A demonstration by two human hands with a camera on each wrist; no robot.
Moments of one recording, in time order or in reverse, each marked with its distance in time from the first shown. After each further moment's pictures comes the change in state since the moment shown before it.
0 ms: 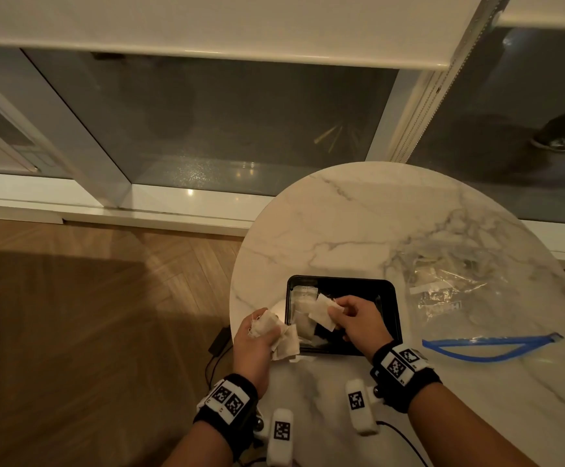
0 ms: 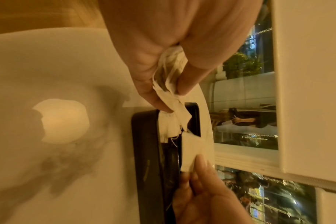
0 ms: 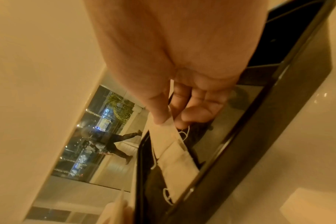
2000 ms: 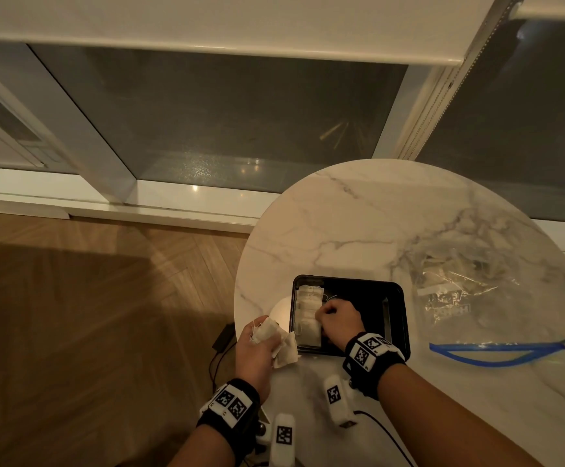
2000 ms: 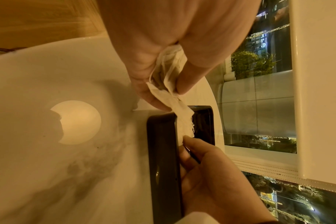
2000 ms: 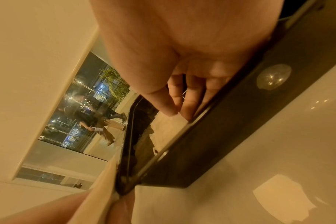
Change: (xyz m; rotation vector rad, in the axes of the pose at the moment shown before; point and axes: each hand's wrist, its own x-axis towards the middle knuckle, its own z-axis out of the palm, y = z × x) left_hand 0.015 -0.024 -0.014 0.016 0.036 0.008; right_hand 0.022 -0.001 0.046 -0.241 0.030 0.184
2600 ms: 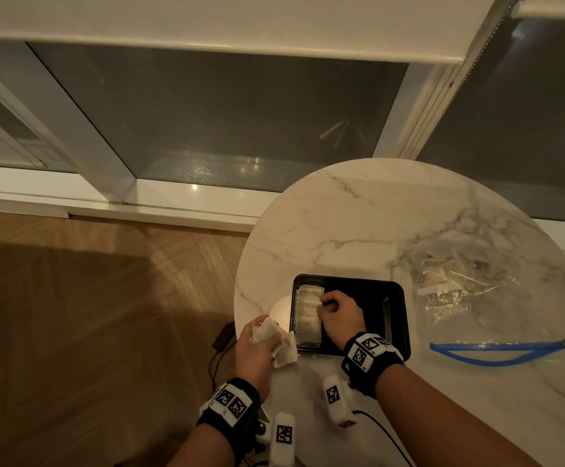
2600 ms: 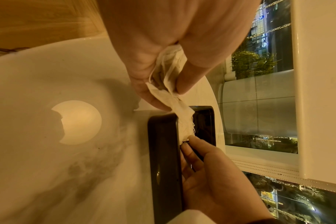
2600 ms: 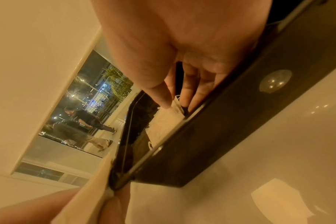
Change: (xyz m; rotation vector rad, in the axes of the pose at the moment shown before) left_hand 0.009 -0.009 -0.004 0.011 -0.014 0.041; right_hand 0.008 0.008 0.004 0.057 0.110 -0.110
